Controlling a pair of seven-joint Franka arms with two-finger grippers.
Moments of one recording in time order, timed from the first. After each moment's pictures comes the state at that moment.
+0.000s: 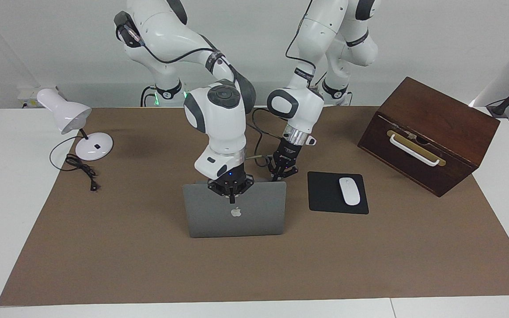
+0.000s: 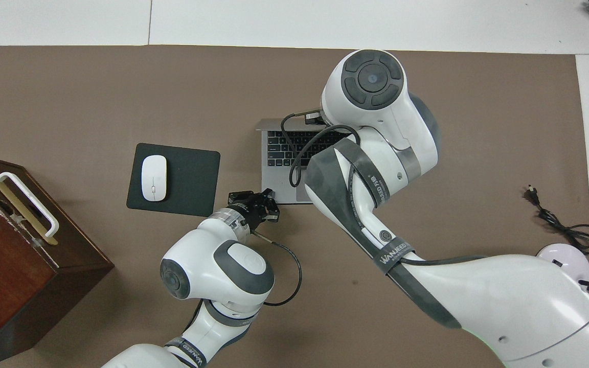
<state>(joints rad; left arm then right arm) -0.77 0.33 -0.02 -2.12 -1.71 3.19 -1.84 0.26 0.55 0.26 -1.33 -0.26 2.03 0.49</state>
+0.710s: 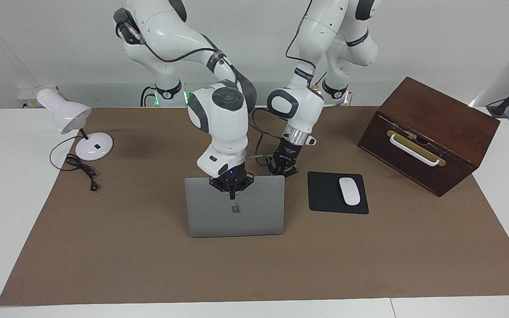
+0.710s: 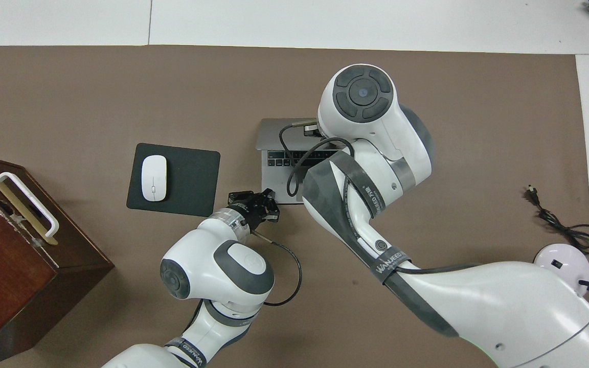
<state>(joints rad) -0.77 0.33 -0.02 -2.12 -1.71 3.19 -1.84 0.26 0.52 0.26 -1.41 -0.26 2.03 0.57</state>
